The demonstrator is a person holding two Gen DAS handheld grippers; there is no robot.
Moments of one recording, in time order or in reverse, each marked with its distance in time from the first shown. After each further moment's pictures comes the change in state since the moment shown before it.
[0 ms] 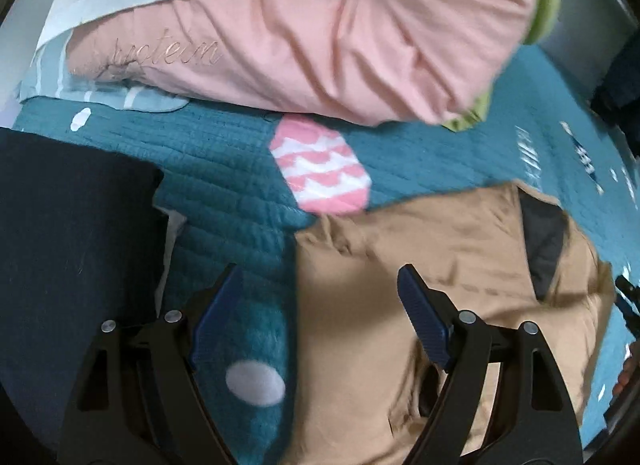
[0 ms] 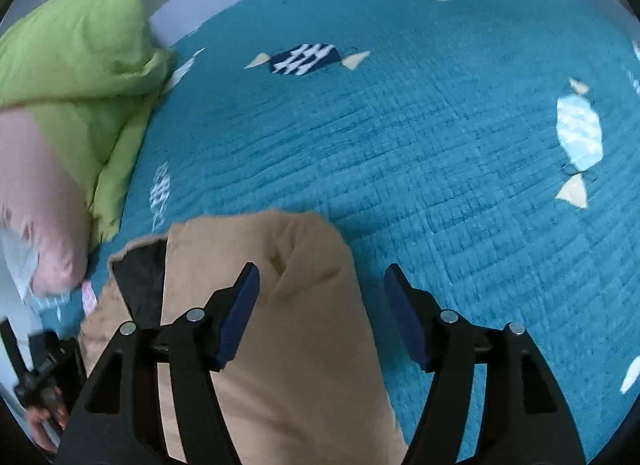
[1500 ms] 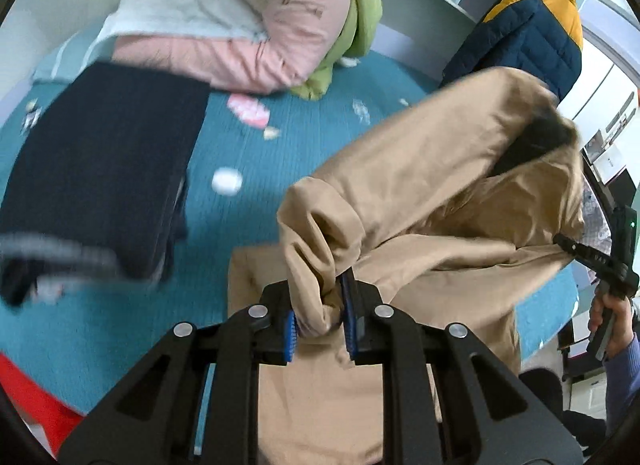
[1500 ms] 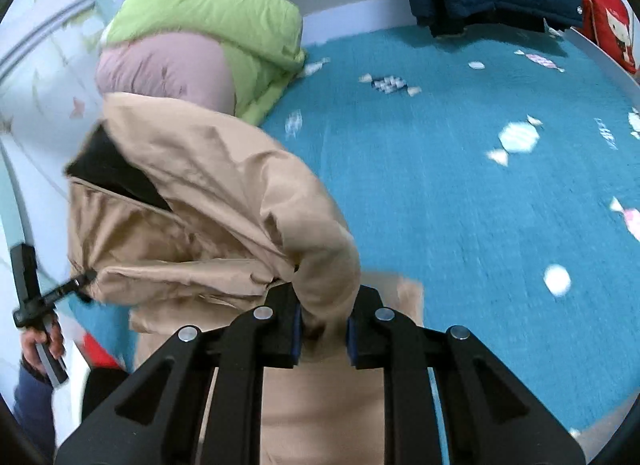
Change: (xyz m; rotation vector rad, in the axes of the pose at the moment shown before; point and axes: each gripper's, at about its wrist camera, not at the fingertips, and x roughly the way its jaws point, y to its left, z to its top) left arm -0.204 0.051 -0.258 0.140 -0.205 -0.366; right arm -0.254 -0.025 -0.217 -0.396 -0.090 0.139
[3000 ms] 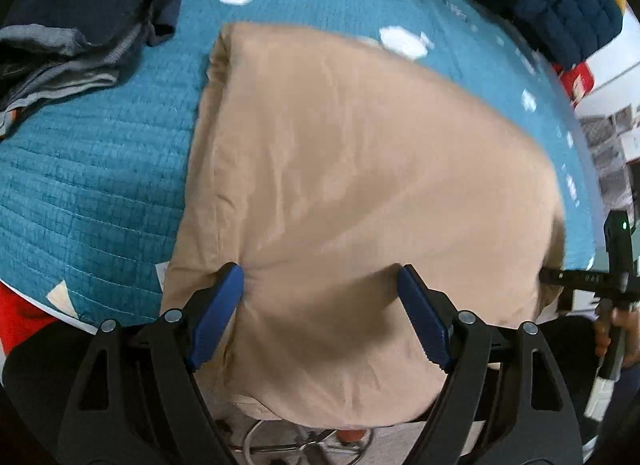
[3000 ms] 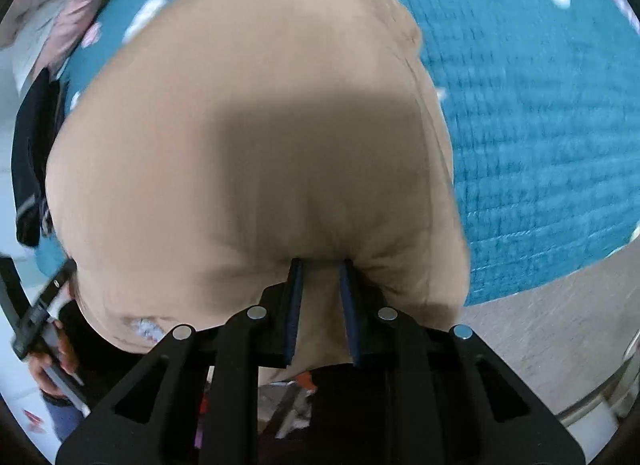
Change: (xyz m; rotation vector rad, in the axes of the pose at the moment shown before) left arm 0.052 0.007 -0.105 -0.093 0.284 0.024; right arm 0.083 -0.016 -0.120 0.223 0.499 -0.136
